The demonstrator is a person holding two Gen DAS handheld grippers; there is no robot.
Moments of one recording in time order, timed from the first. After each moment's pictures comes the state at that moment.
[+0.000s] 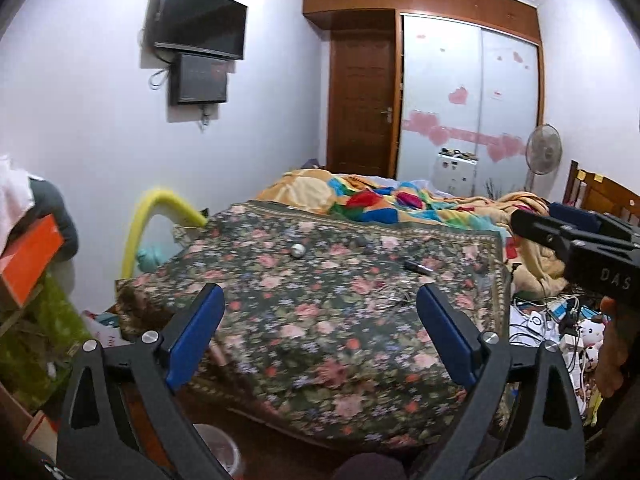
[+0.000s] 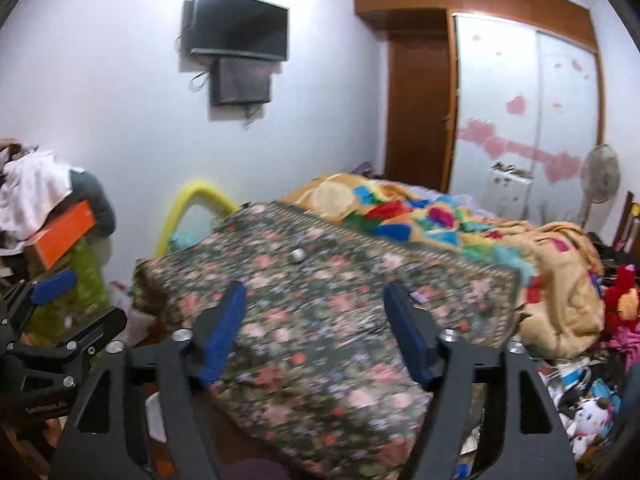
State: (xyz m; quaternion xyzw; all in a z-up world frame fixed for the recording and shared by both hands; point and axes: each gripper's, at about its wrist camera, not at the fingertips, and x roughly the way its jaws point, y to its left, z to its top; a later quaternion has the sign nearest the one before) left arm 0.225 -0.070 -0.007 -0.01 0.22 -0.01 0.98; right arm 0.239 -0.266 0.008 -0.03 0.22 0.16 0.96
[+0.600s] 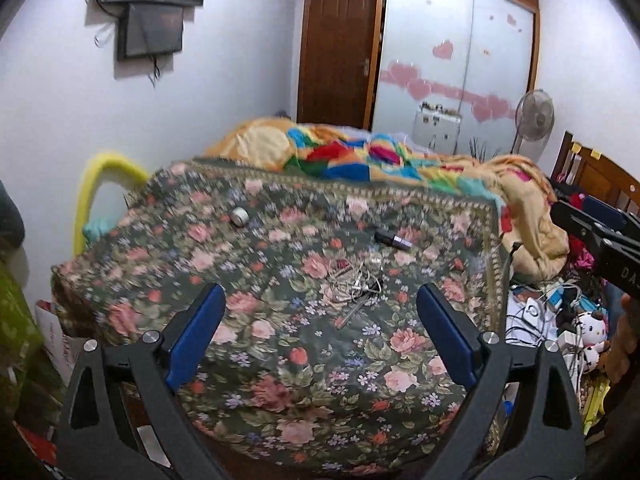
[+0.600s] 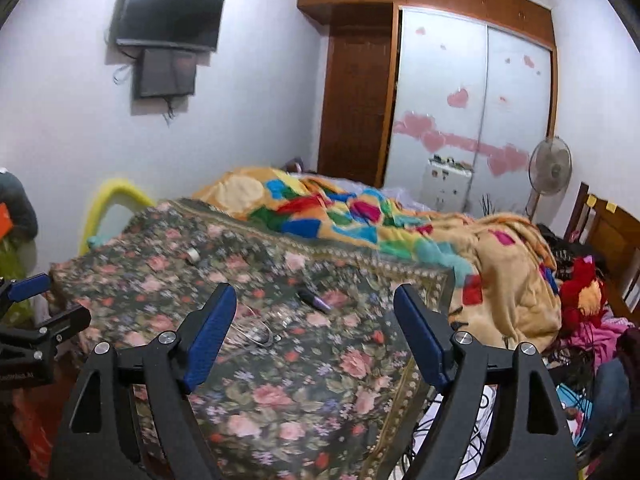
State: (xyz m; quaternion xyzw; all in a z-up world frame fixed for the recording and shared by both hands) left arm 0.374 -0.139 -0.077 -0.02 0.31 -0.05 0.95; right arm 0.333 -0.355 -0.039 -0.05 0.24 0.05 0.97
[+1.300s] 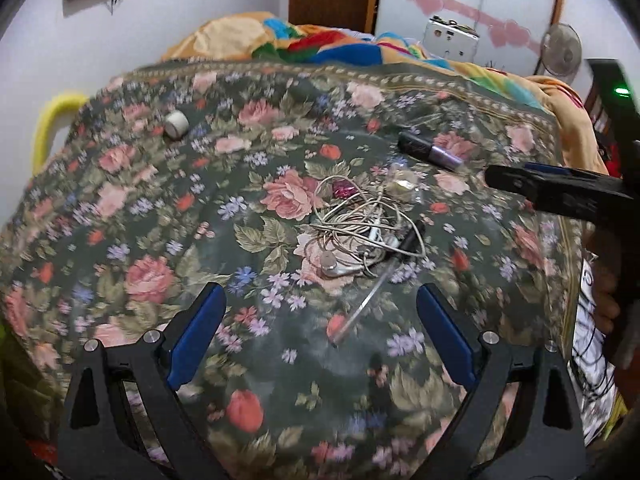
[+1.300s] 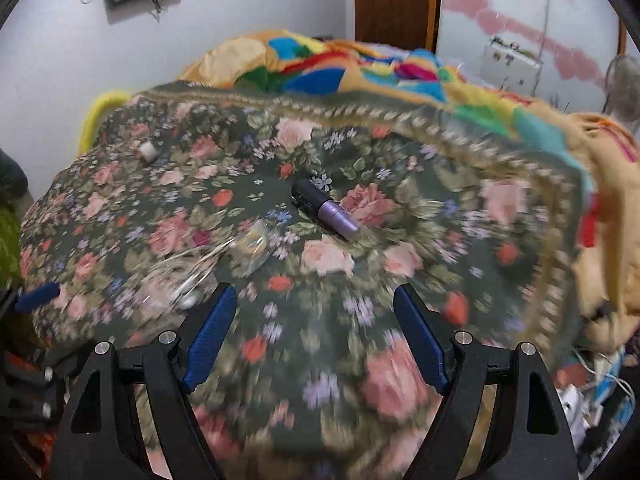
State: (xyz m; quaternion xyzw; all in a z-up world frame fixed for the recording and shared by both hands) left arm 0.531 -0.179 -0.239 -0.02 0.44 -0.06 0.89; right arm 0.541 -0.383 -0.207 -0.02 0.44 0.13 0.89
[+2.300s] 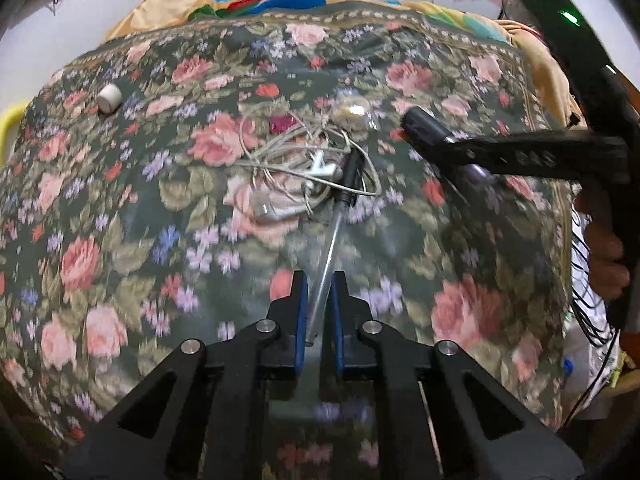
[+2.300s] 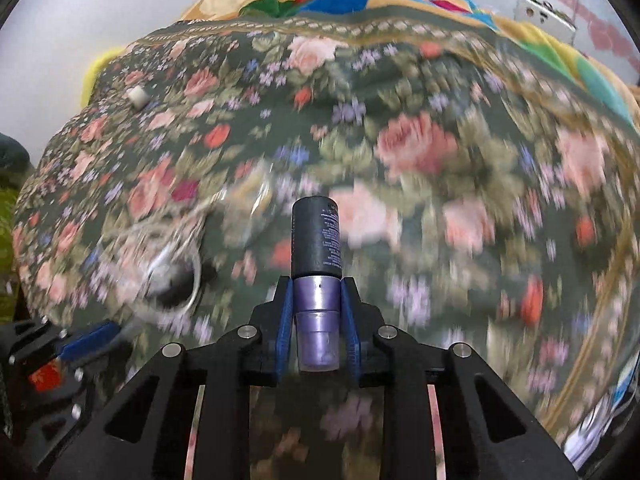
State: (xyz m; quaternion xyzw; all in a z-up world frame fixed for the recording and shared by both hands) left arm 0.522 -0.204 -0.277 0.03 0.50 -0.14 0.85; right arm 0.537 -0.388 -0.248 -0.02 0.53 0.16 0.83
